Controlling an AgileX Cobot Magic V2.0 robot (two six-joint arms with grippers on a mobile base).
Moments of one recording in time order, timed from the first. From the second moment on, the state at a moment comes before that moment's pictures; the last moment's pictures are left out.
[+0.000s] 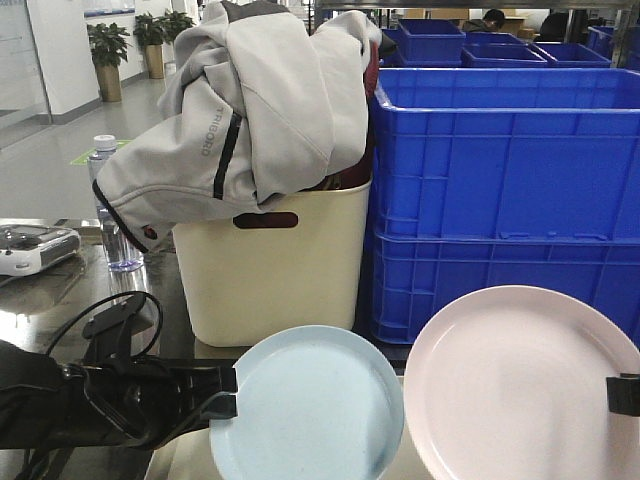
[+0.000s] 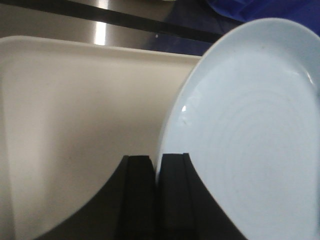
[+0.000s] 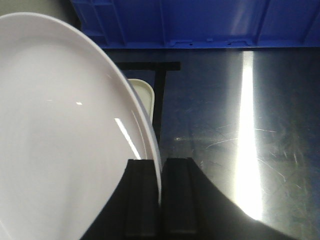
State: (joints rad) left arm -0.29 1.54 -1.00 -1.04 0.47 0.46; right arm 0.09 0.99 -1.00 0.09 0.77 0.02
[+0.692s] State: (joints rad) left arm -0.29 1.62 -1.01 -1.07 0.56 0.49; right arm 0.09 0.99 -1.00 0.10 0.76 0.03
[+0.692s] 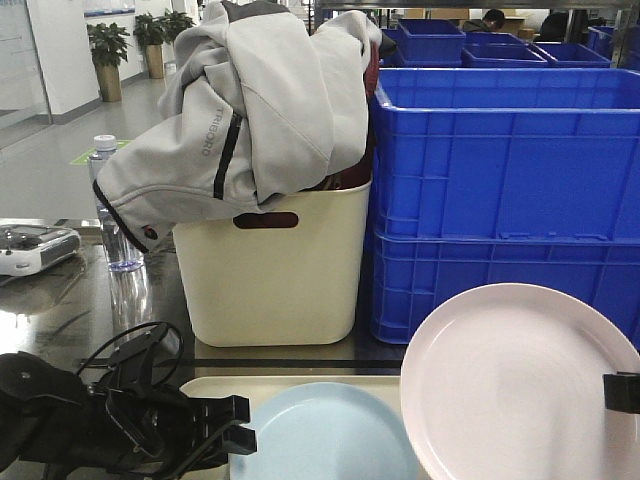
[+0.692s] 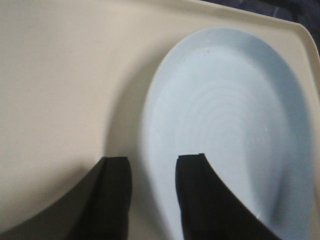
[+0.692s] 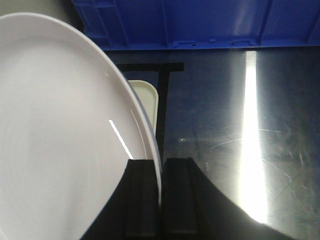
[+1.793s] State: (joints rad) left arm -0.29 0.98 -1.06 -0.56 0.51 0.32; right arm 0.25 1.56 -1.20 0.50 0.69 -0.14
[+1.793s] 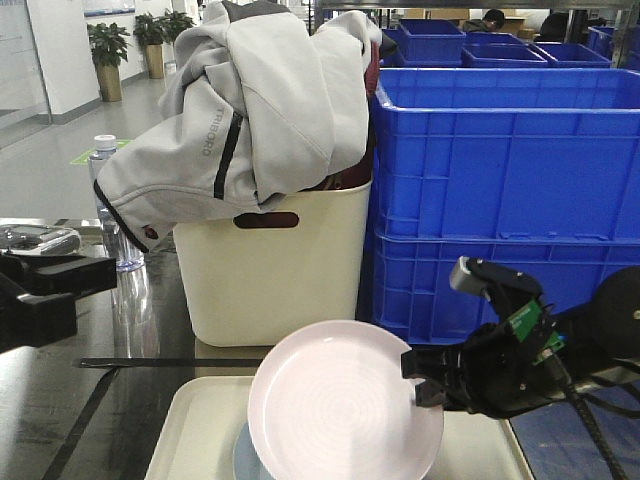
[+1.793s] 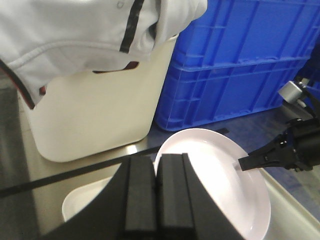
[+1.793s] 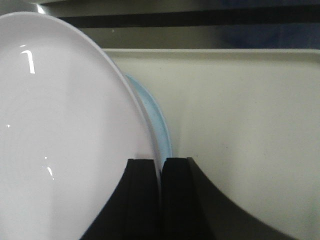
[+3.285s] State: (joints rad) left arm -0.29 0.63 -0.63 0.06 0.67 -0.08; right arm 0.25 0.69 -0.72 0.23 0.48 -0.28
